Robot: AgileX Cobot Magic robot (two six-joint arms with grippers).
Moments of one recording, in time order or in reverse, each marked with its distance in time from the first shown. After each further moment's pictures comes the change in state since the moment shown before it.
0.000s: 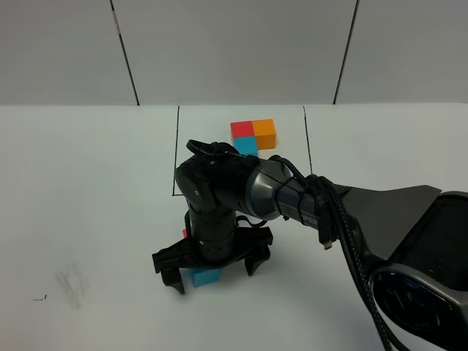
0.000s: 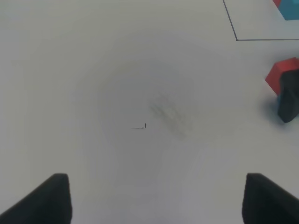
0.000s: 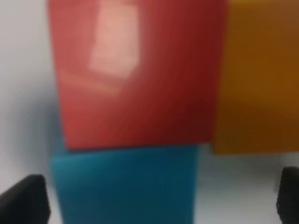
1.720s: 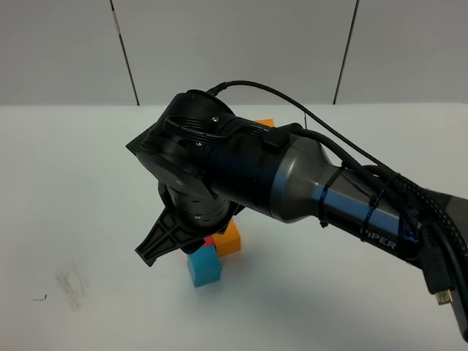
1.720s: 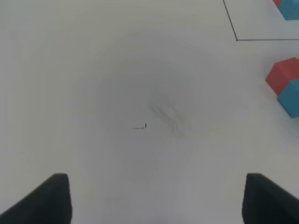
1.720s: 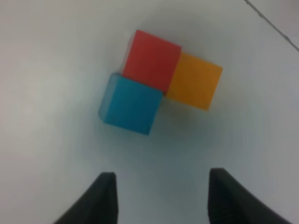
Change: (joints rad) left arm 0.000 0.000 0.000 0.001 0.000 0.000; right arm 0.157 -0.297 0.003 -0.300 0.119 -0.218
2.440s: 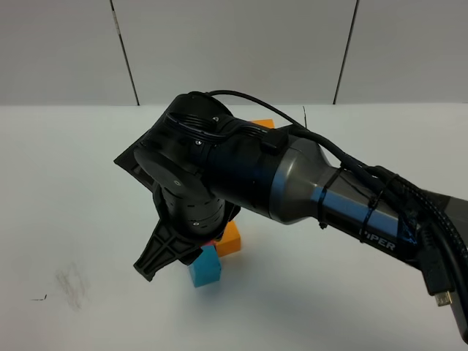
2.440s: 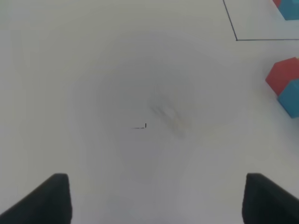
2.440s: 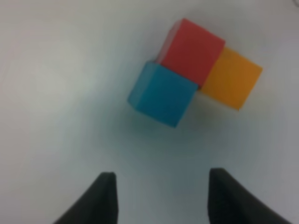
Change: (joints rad) left arm 0.000 0.000 0.000 0.000 0.000 0.000; right arm 0.003 0.000 0.000 0.049 0.000 -0.156
